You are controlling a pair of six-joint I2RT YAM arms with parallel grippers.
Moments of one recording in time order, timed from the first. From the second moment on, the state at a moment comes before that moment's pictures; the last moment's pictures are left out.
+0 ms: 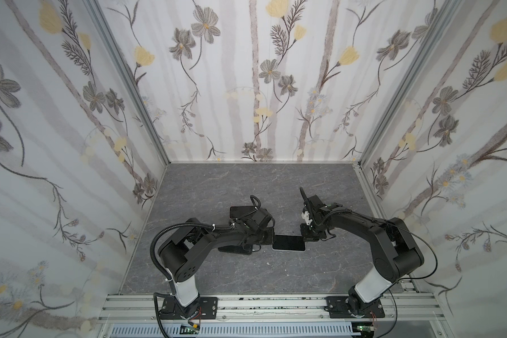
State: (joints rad) left arm -0.82 1.77 0.90 -0.08 0.21 -0.77; right arm 0.44 1.68 0.94 -0.72 -0.18 0.34
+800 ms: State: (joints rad) left arm -0.63 1.08 0.72 -0.03 -0.15 -0.50; right arm 0.58 1.23 1.12 -0.49 0.13 0.13
